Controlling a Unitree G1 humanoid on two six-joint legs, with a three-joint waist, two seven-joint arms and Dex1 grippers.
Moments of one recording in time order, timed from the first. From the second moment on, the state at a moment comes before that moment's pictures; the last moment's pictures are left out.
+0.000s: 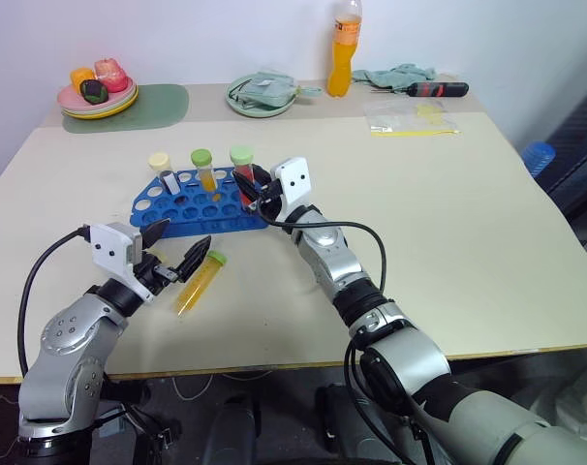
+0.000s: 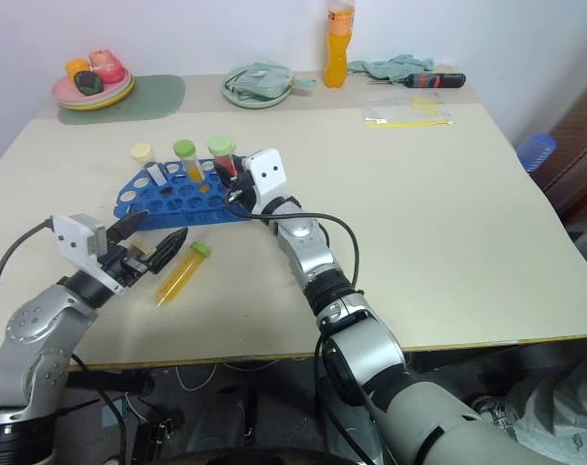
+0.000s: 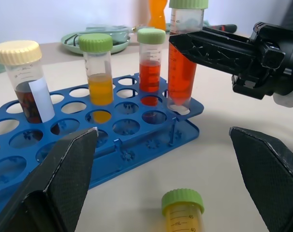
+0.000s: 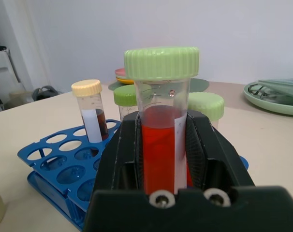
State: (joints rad) left arm 0.03 0.47 0.30 -0.41 -0.51 0.37 -0.52; right arm -0.90 0.15 0.13 0.81 0.12 -0.23 0.37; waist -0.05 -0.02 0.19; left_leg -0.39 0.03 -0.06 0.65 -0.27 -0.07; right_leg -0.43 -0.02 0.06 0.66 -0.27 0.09
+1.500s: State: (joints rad) left arm -0.23 0.79 0.26 -0.57 -0.65 1.11 -0.35; right arm -0.68 -0.09 0.20 0.24 0.17 -0.02 0.65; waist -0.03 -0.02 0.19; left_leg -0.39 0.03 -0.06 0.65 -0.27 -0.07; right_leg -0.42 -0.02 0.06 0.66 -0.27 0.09
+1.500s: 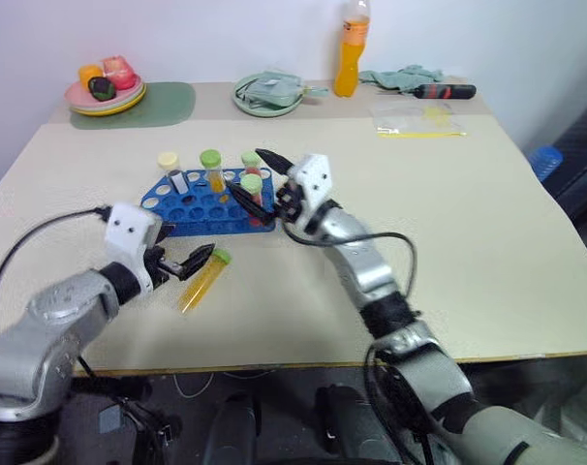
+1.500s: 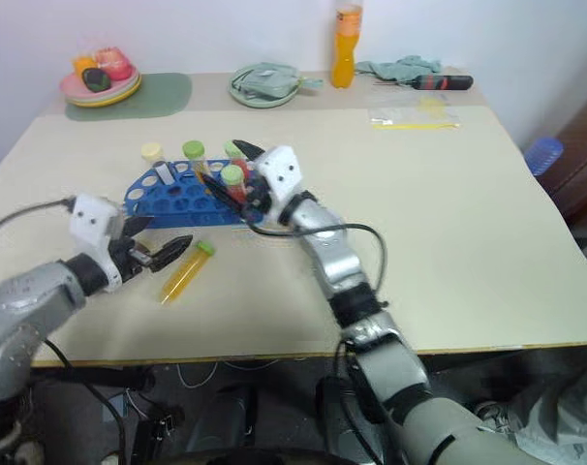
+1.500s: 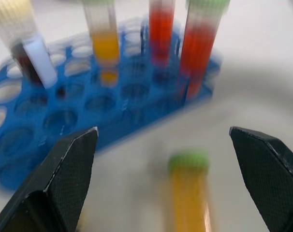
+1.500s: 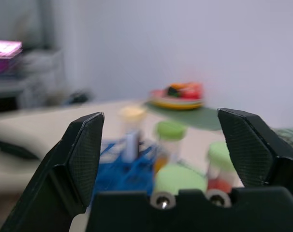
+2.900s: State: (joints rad) left arm -0.64 0.98 -0.07 -0.24 -1.32 1.55 0.21; right arm -0.48 -0.39 0.31 -0.33 0.31 0.33 0.91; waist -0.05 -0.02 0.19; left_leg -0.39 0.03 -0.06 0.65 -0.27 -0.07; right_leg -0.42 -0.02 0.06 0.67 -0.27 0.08
